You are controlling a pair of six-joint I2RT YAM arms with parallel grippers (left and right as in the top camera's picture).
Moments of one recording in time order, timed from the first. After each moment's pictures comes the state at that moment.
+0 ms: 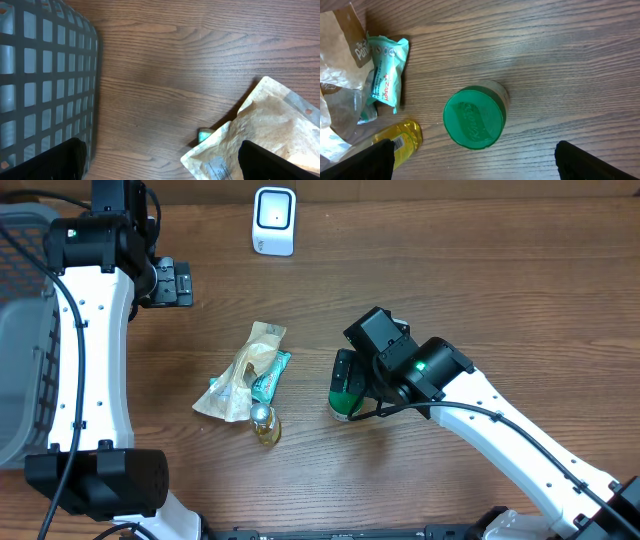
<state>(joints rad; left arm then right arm) 0.04 1.81 1.98 -1.42 -0.20 -0.07 0.68 1.50 1.27 -0.99 0.03 0.86</state>
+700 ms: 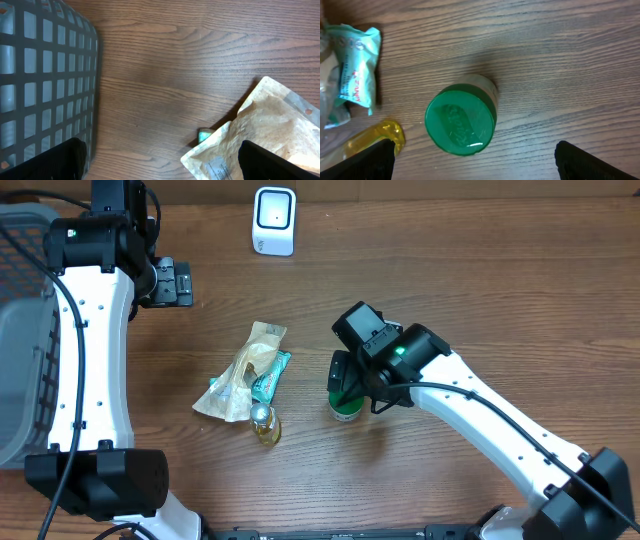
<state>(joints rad) 0.04 1.81 1.98 -1.42 -0.20 -0.07 0.68 1.62 1.33 -1.07 0.04 0.86</state>
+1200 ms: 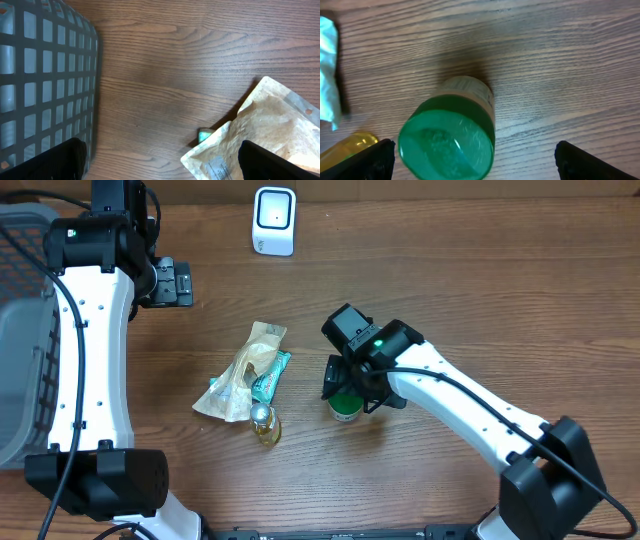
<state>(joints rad) 0.04 1.81 1.98 -1.43 -0.20 -0.07 0.68 1.74 1.33 -1.04 0.03 0.87</state>
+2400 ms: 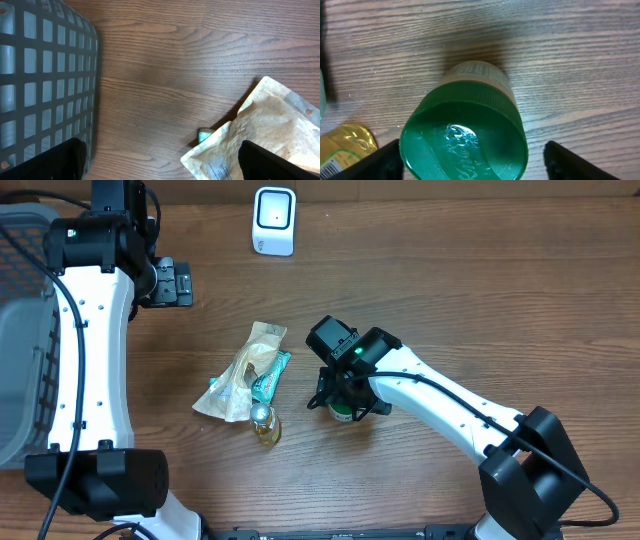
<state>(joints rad) 0.04 1.81 1.98 -1.42 -0.20 -0.07 0.74 1.79 1.33 -1.03 0.01 0.88</state>
